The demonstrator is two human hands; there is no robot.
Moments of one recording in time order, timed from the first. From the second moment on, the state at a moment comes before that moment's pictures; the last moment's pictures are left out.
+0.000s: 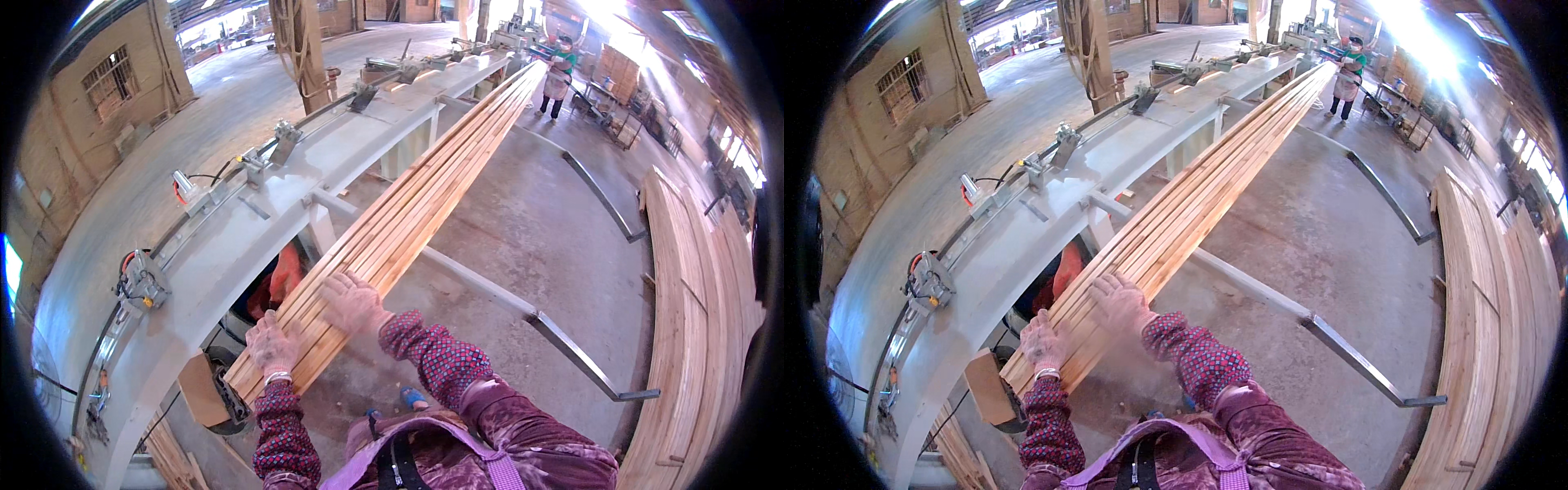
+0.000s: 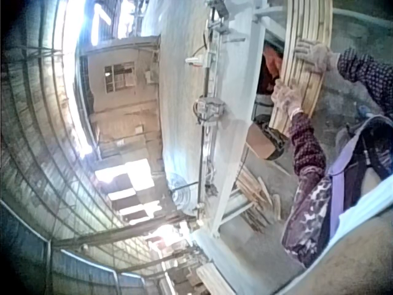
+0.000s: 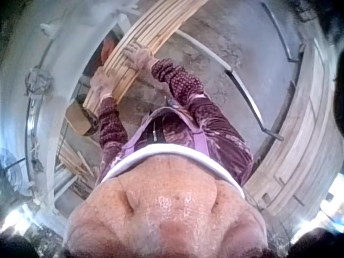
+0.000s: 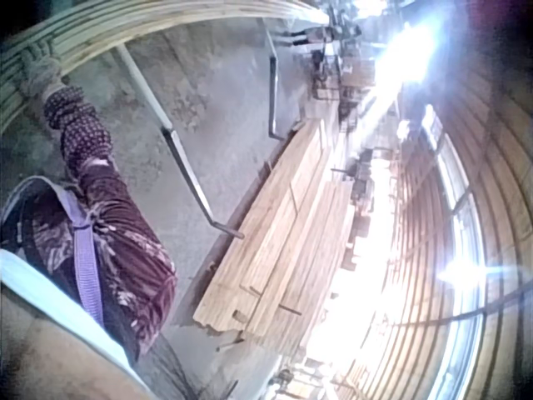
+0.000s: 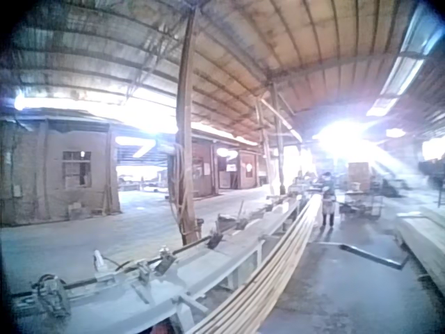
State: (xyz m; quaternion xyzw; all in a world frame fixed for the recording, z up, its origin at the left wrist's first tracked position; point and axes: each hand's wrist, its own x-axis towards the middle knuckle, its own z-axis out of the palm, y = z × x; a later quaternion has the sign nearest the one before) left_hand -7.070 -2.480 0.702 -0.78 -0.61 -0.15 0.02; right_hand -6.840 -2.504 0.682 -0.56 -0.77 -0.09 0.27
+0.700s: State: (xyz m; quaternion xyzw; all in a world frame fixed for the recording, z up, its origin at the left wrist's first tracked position) left_hand -7.073 -2.480 0.698 -0.78 -0.61 -0.16 0.03; right_hand -6.841 -2.507 0.698 -0.58 -0.79 -0.02 0.20
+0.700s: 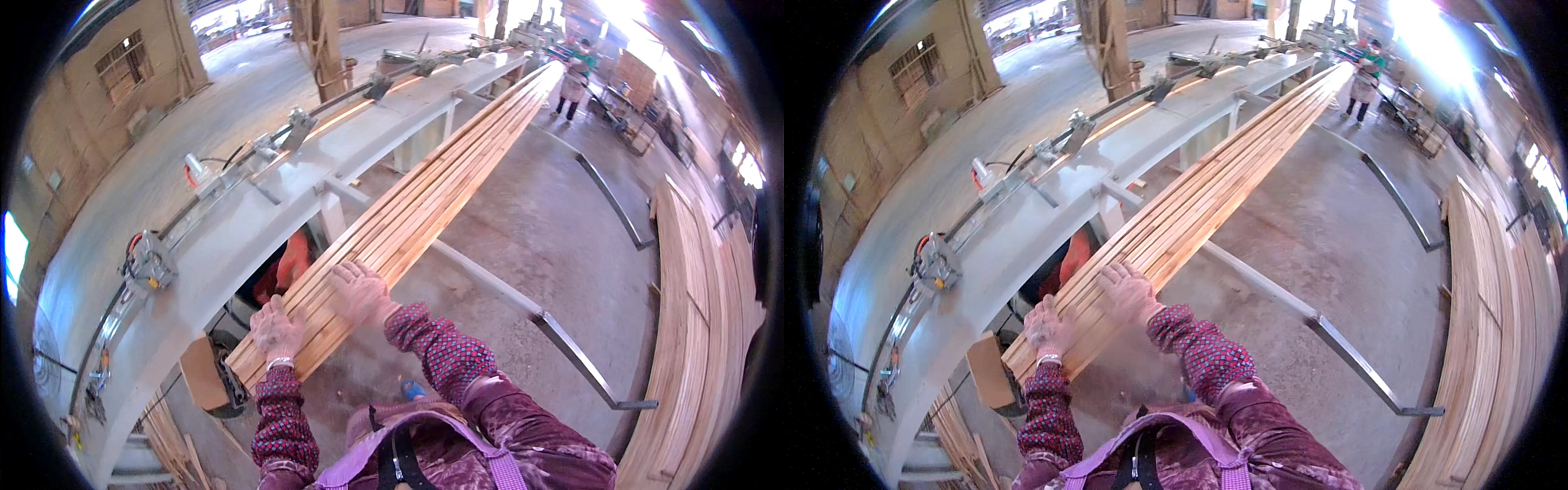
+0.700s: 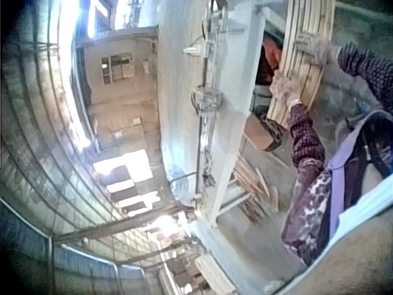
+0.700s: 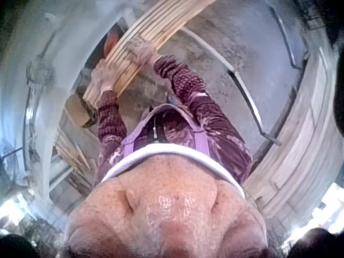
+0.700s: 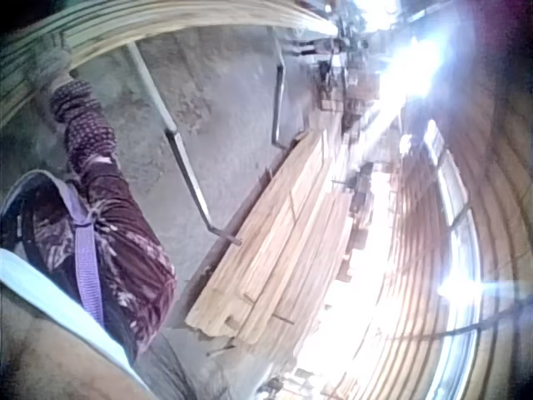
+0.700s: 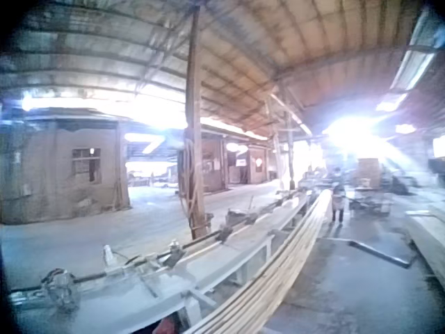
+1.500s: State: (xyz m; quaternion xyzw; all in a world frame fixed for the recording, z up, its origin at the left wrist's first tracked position) left_hand -7.074 -2.481 0.706 -0.77 -0.63 -0.13 -0.03; right_hand -6.837 -2.499 0.679 -0.56 -0.80 -0.06 0.22
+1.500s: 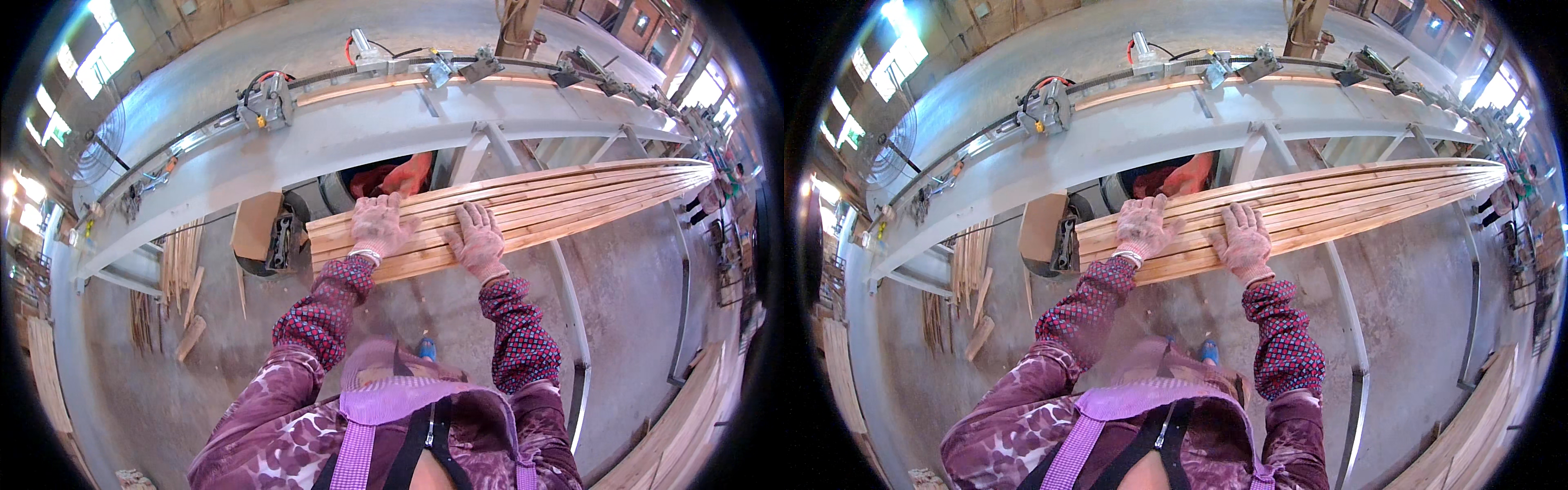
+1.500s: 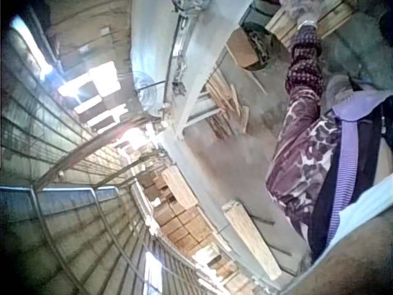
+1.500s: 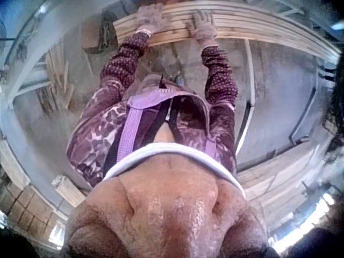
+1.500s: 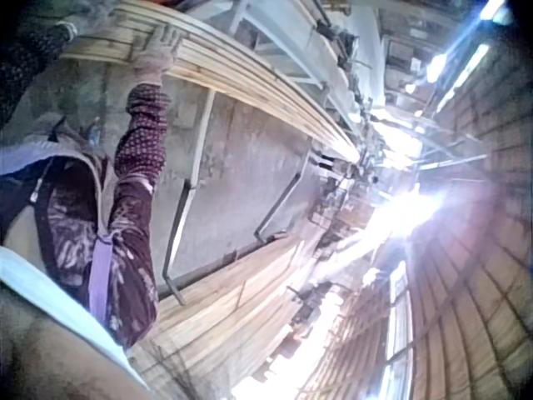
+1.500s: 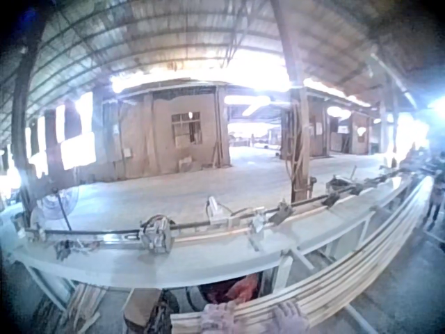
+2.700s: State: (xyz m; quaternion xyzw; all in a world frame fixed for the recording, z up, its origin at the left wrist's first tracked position) left_hand -7.218 -2.368 0.720 -0.69 -0.62 0.10 -0.36; right_hand -6.878 -2.453 0.682 -0.55 -0.82 -0.05 0.16
